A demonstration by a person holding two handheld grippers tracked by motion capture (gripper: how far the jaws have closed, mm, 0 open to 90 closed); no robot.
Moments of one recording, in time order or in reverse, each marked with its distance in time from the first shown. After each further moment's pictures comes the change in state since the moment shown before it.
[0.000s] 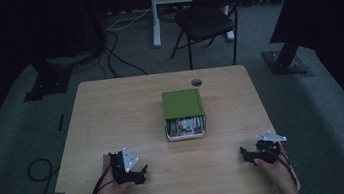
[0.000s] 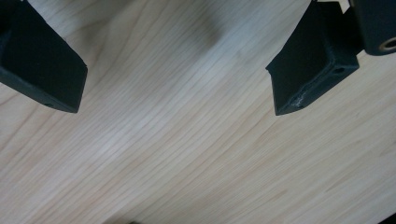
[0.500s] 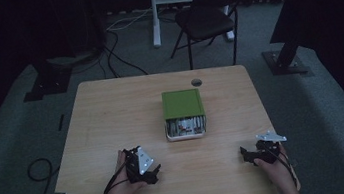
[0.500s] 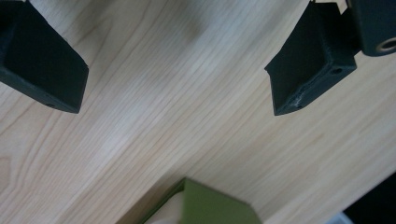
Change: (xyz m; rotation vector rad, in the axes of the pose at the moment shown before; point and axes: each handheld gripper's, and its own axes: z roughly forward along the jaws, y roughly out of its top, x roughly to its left) left arm -0.029 0.024 0.009 -0.074 -0.033 0.127; right arm 0.000 0.000 0.000 0.000 0.000 -0.001
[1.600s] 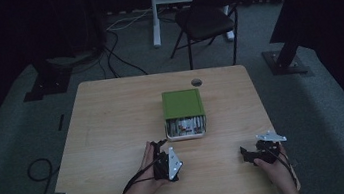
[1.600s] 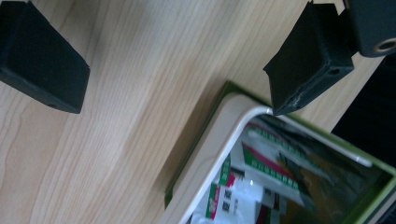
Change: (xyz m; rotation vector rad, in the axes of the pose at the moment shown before) left arm -0.044 0.051 0.023 -0.093 0.010 0.309; right arm 0.000 0.000 0.000 0.000 0.000 0.001
